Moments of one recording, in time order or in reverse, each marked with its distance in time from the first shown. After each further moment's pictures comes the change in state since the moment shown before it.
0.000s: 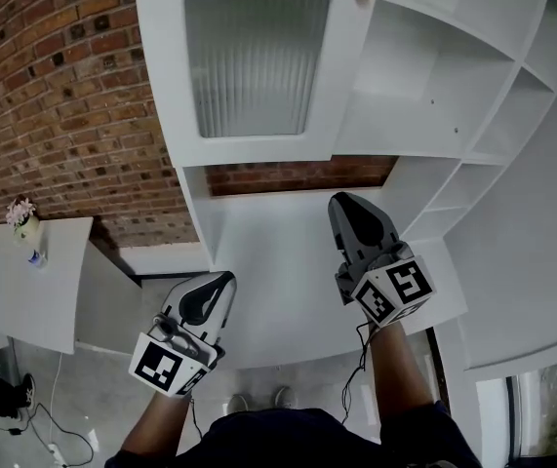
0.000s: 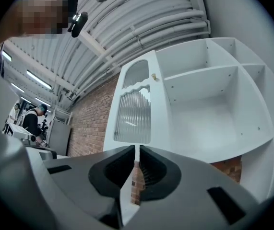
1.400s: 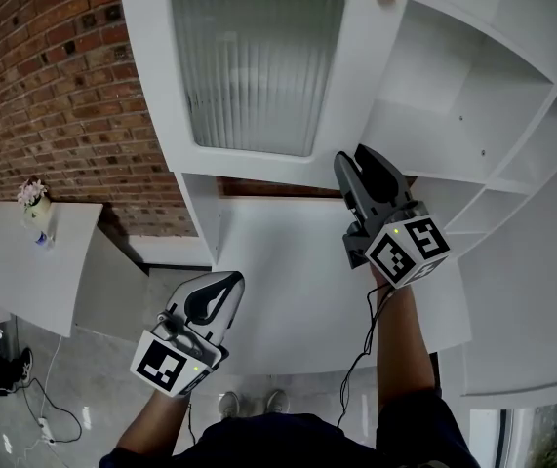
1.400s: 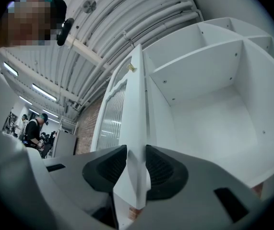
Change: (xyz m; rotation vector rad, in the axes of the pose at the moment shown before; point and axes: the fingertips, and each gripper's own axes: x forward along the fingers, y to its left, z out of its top) left arm 0.046 0.002 -0.010 0.010 0.023 0.082; right arm 0.074 -0.069 0.021 0.066 -0.084 0.121
